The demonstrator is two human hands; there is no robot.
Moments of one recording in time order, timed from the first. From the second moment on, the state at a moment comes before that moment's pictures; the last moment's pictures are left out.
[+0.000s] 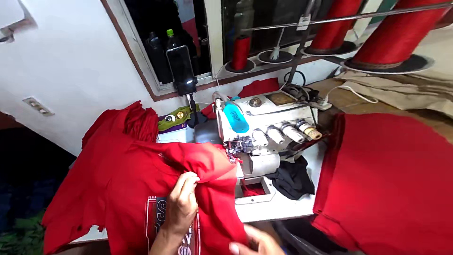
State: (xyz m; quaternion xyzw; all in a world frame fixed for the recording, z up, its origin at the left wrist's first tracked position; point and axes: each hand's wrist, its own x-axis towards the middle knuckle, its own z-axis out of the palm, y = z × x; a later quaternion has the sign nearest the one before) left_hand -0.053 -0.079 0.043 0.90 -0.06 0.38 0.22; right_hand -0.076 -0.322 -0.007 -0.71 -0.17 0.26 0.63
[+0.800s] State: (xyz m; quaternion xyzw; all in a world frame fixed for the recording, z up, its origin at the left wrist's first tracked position) left_hand -0.056 -0.199 0.098 0.96 0.00 0.29 0.03; right_hand -0.029 -0.286 0.017 -0.76 -0.02 -0.04 0.65
